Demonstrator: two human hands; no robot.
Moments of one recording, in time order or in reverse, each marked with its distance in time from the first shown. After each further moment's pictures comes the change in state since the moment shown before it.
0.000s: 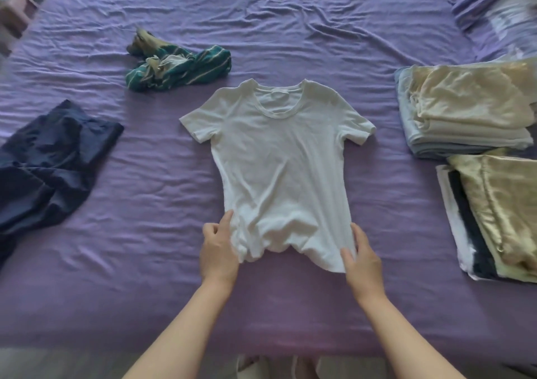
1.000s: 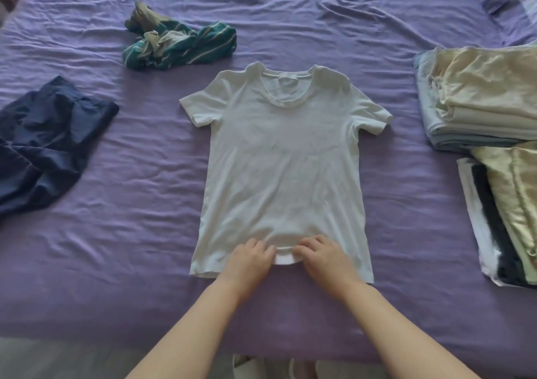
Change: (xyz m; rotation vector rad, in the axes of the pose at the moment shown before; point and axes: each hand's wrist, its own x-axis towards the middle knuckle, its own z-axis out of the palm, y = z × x) left_hand -0.006 -0.009 0.053 0.639 -0.258 0.826; right_hand 0.014 0.003 0.058 -0.624 -0.419 -0.789
